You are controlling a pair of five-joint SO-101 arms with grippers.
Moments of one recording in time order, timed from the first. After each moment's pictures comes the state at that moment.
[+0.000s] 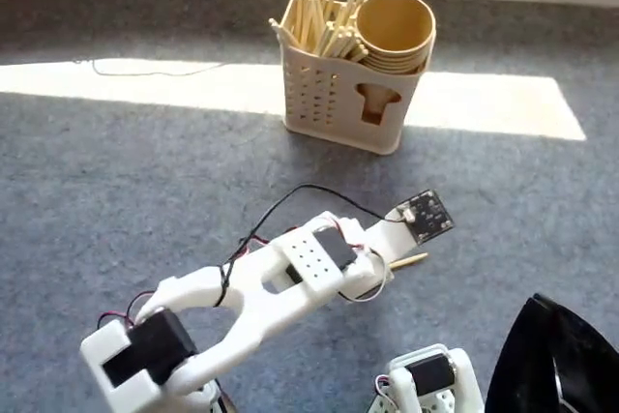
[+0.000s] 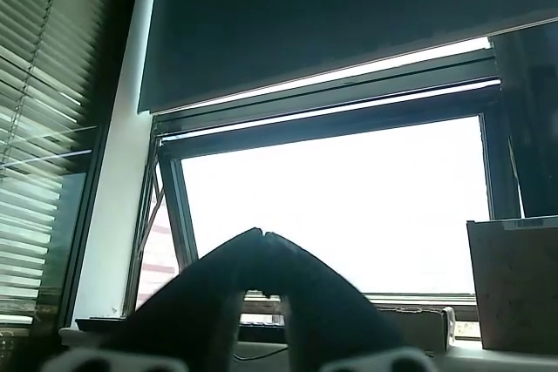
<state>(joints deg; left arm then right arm) 47.8 -1.6 35.1 42.8 -5.3 -23.2 -105.1 26.4 44.1 -0.6</state>
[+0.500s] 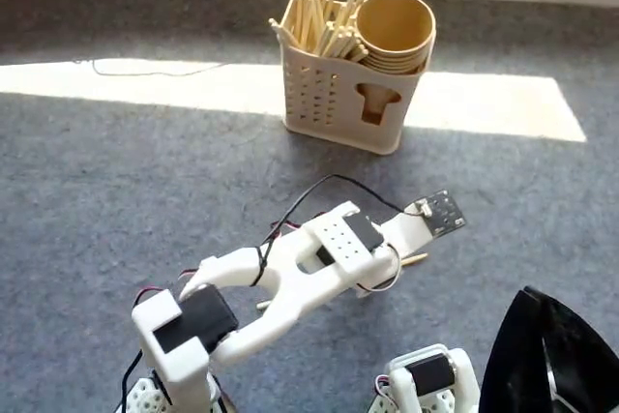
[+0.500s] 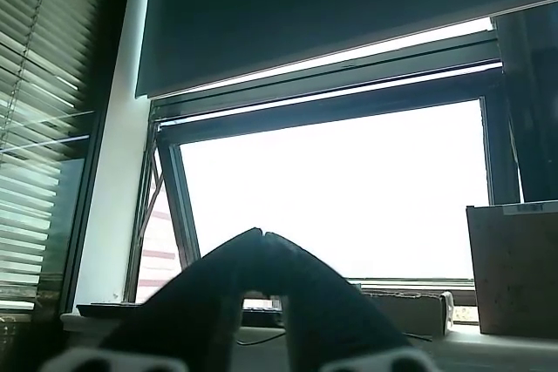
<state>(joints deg) 47.8 12.6 21.1 51.0 -6.1 -23.2 -105.1 26.4 45.8 -0.6</state>
